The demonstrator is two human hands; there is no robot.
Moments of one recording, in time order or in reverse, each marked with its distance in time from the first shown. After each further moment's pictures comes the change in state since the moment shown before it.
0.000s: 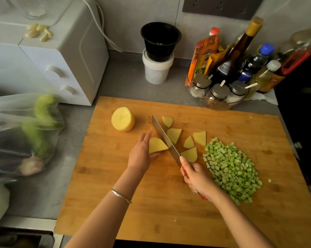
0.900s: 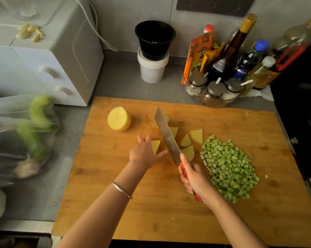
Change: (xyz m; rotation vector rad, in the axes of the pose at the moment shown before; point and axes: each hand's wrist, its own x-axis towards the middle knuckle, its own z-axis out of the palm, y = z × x) left_hand 0.004 0.022 -0.004 0.326 -0.194 -0.082; right_hand -0.009 0.005 0.006 0.206 0.053 0.010
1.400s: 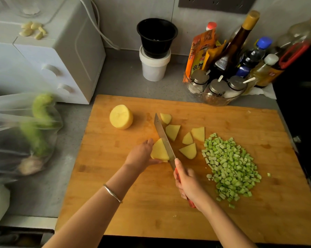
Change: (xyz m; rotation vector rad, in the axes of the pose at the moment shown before) left_hand -0.009 -0.018 -0.003 0.022 -0.033 0.247; right_hand -0.008 0.011 0.025 -0.003 0.026 0.097
